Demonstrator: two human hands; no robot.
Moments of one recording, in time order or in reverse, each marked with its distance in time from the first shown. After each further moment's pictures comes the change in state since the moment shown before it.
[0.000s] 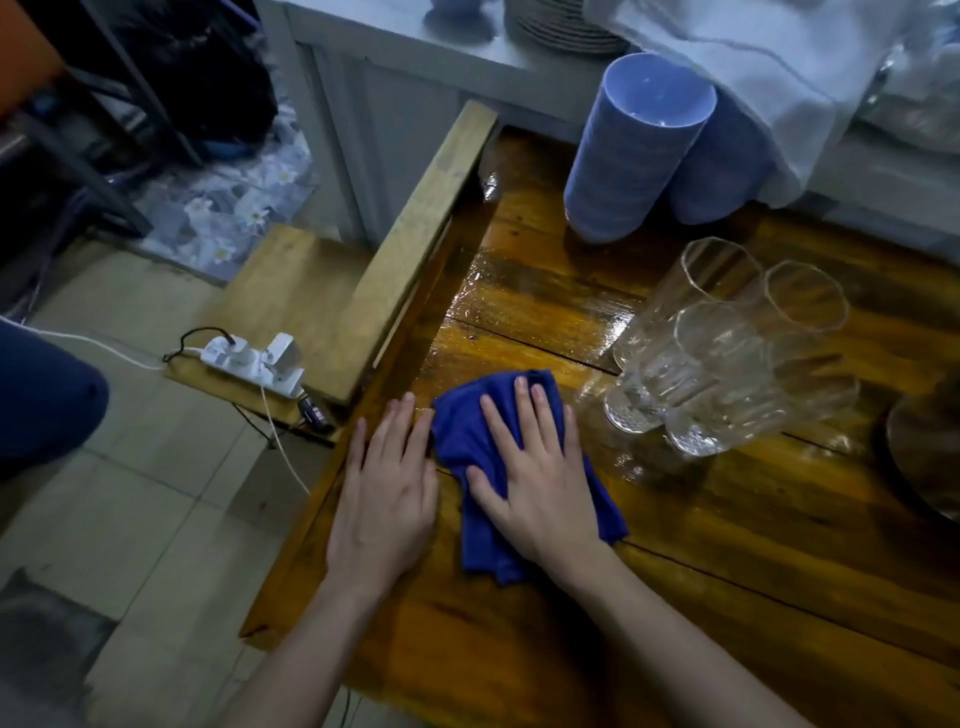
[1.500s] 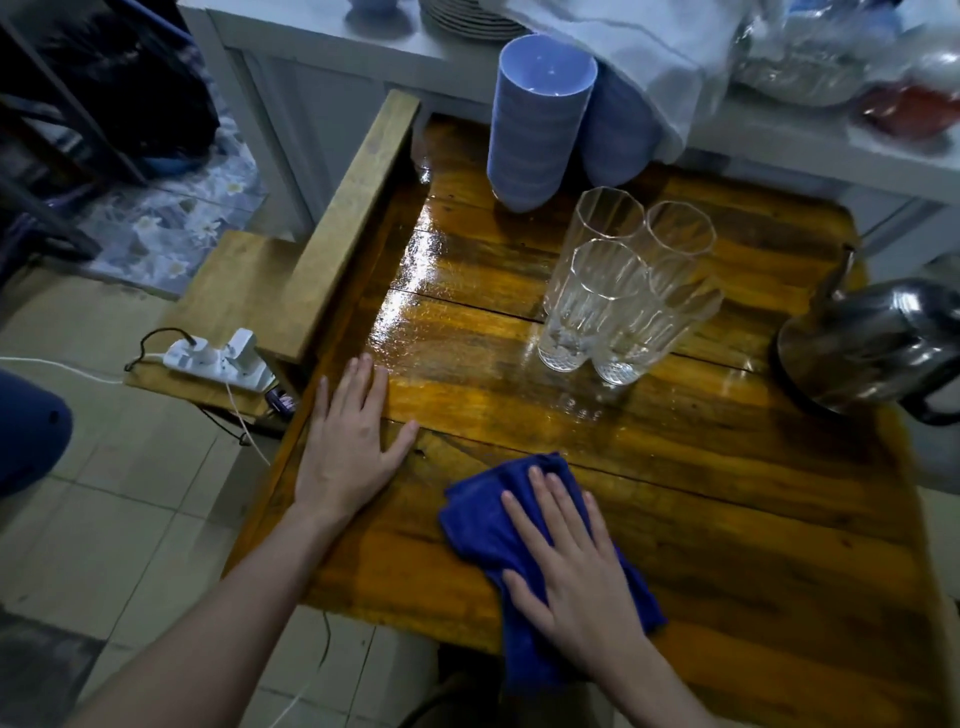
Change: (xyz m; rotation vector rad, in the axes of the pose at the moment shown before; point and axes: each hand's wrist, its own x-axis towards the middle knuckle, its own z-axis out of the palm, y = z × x) left_hand 0.005 -0.007 0.005 0.078 -0.052 0.123; right_hand -0.172 0.032 0.010 -0.026 -0.053 0.017
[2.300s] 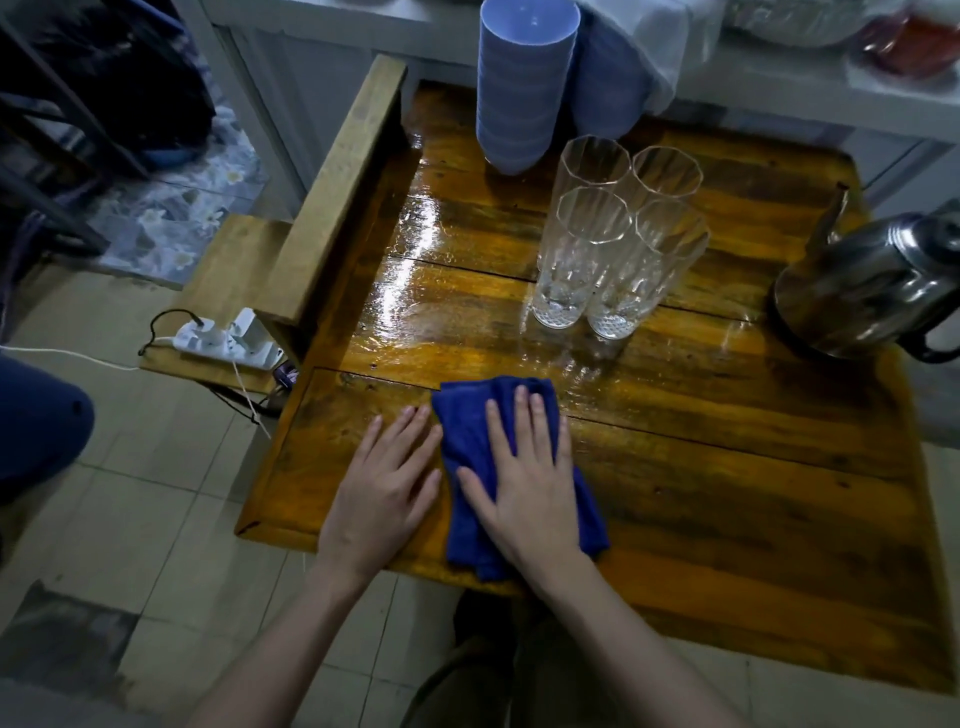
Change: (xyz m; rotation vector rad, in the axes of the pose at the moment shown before) left_hand -0.089 0.037 0.007 -0.116 0.018 0.252; right_hand 0.043 -0.043 0.000 0.063 0.090 0.224
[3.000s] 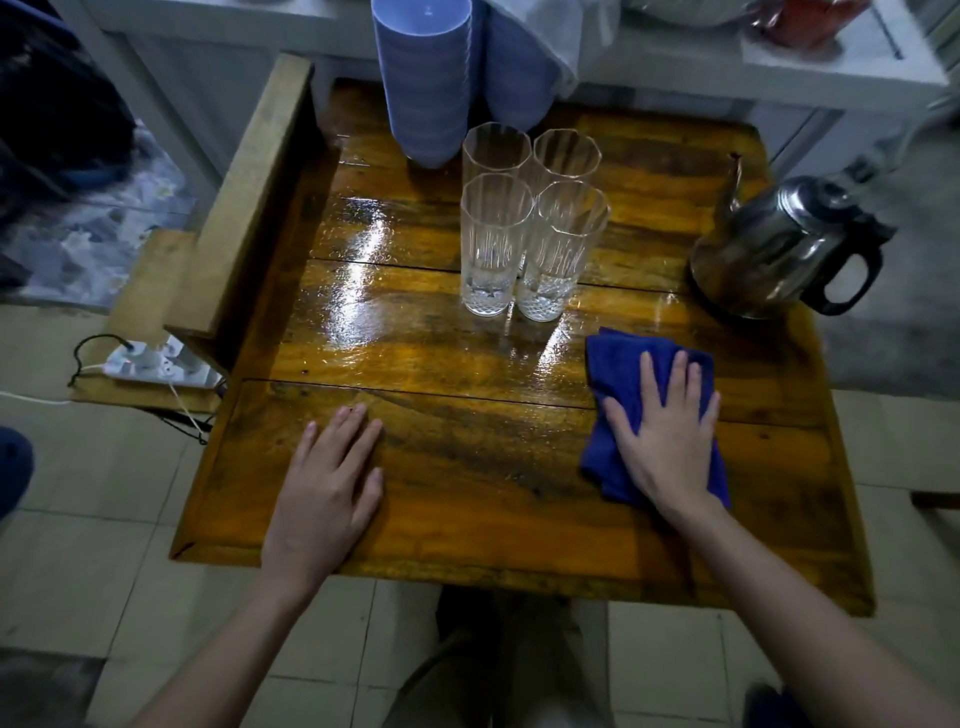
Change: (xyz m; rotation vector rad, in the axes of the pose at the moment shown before) left_hand 0.003 0.008 -0.001 -0.012 0.037 -0.017; right_hand -0.009 0.190 -0.036 -0.025 0.056 0.460
